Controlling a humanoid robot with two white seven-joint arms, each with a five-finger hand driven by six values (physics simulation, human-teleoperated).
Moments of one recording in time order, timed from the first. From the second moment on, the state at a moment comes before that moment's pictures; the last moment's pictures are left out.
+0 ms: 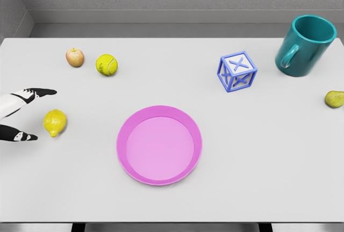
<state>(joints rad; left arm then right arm) 0.07 0.90 0.01 -1.51 -0.02 -0.61 -0.47 0.02 0.00 -0.22 0.02 0.08 -0.06 -0.08</state>
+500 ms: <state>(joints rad) 0.06 0.90 0.04 -1.50 -0.05 -0.61 -0.47 0.02 0.00 -0.21 0.02 0.08 -0.06 -0.08</state>
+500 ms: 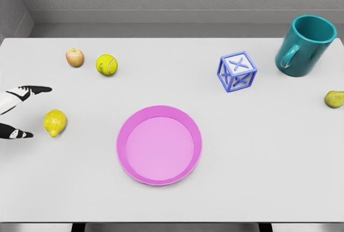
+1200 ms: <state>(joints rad) -0.02 1.06 -0.11 -1.52 -0.20 -0.61 -0.47 0.02 0.00 -0.21 0.02 0.08 -0.06 -0.08</state>
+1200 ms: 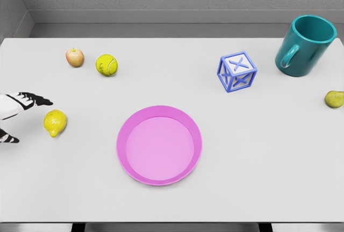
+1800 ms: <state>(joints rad) -0.21 1.02 -0.25 -1.56 -0.28 -0.61 -0.53 0.02 0.00 -0.21 0.02 0.08 -0.06 -0.08</state>
